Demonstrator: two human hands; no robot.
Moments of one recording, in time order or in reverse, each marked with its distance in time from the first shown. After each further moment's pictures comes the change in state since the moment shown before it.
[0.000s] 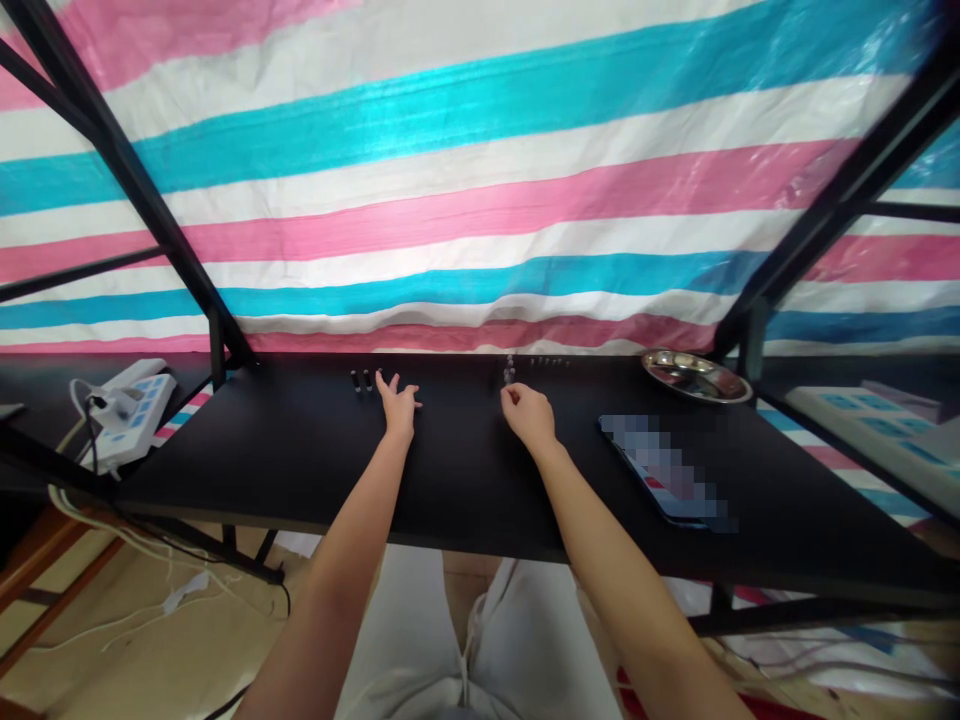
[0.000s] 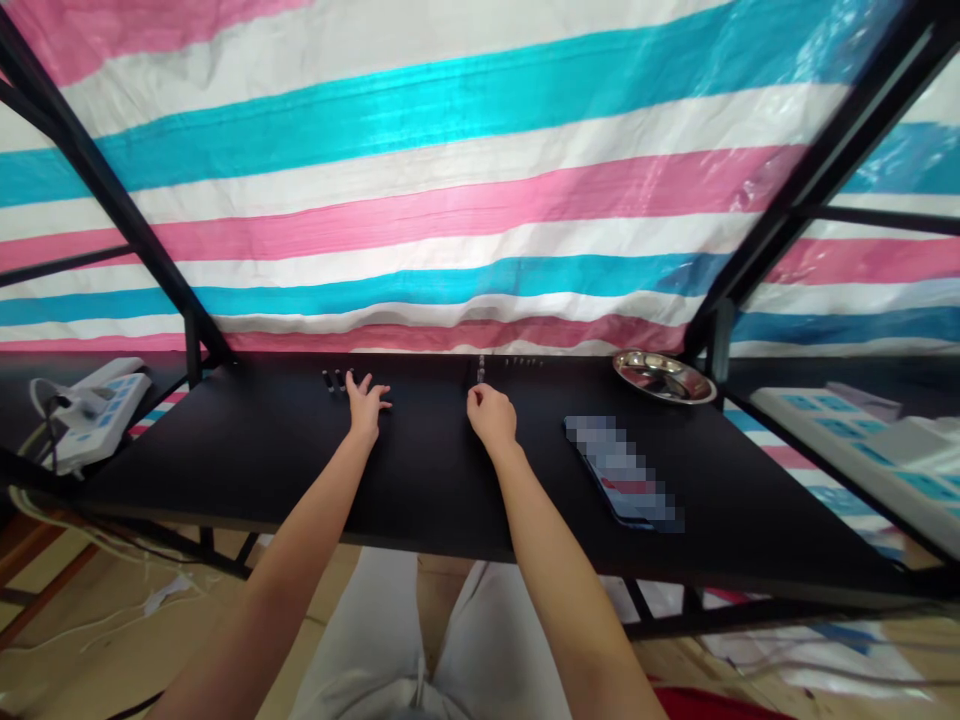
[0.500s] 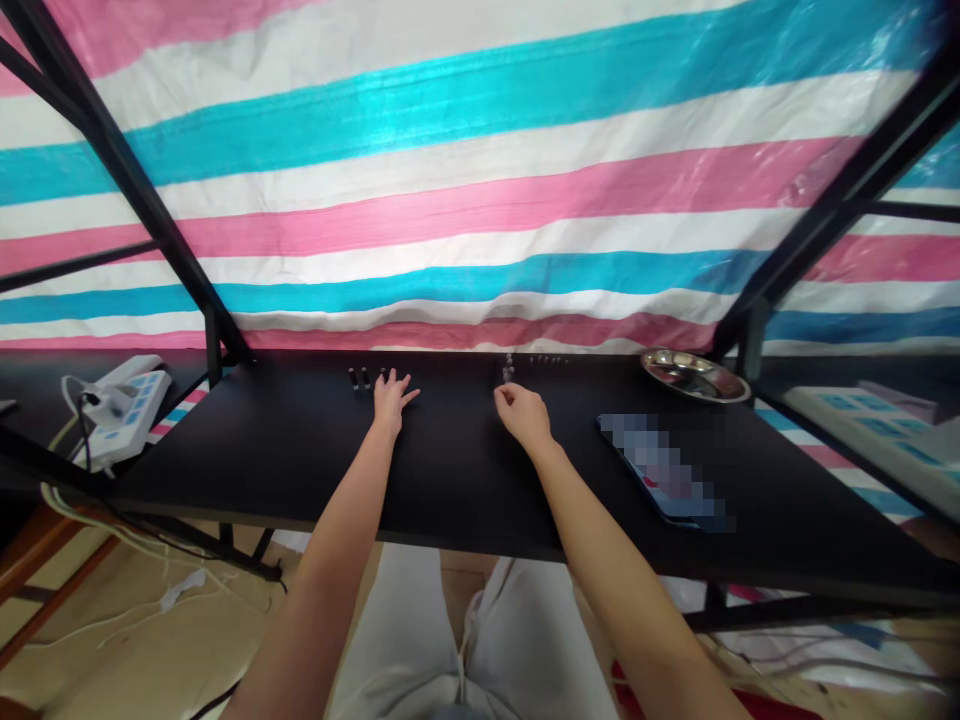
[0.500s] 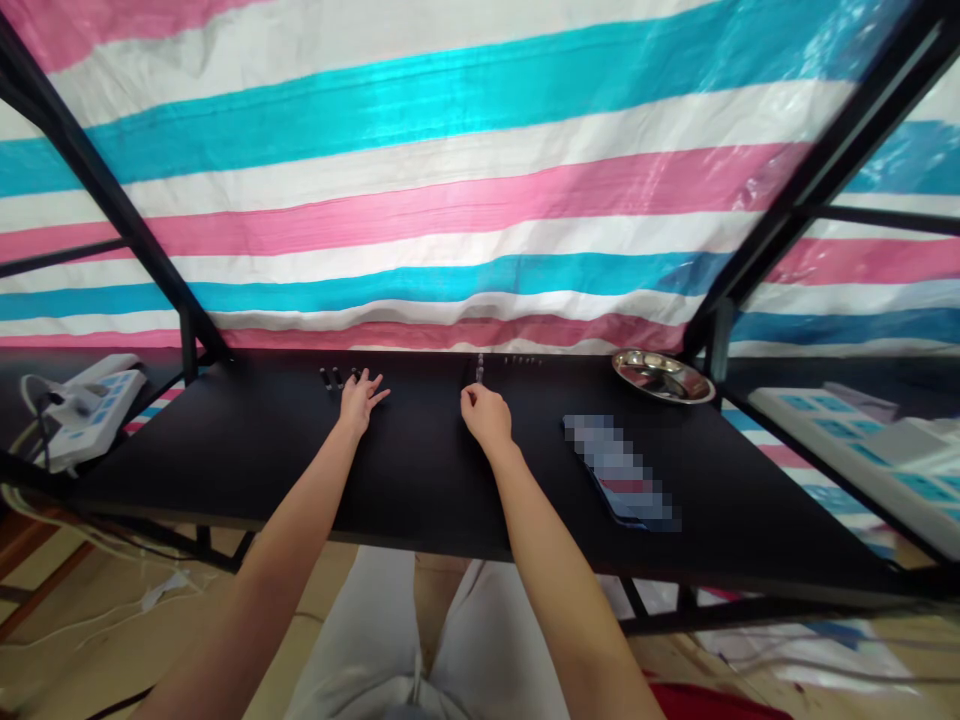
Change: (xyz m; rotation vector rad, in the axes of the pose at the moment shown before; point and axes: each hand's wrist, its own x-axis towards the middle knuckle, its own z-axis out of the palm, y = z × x) left_hand 0.014 0.007 -0.008 -0.204 -0.093 -0.129; right_hand 0.000 0.002 0.004 0.031 -0.012 -0.088
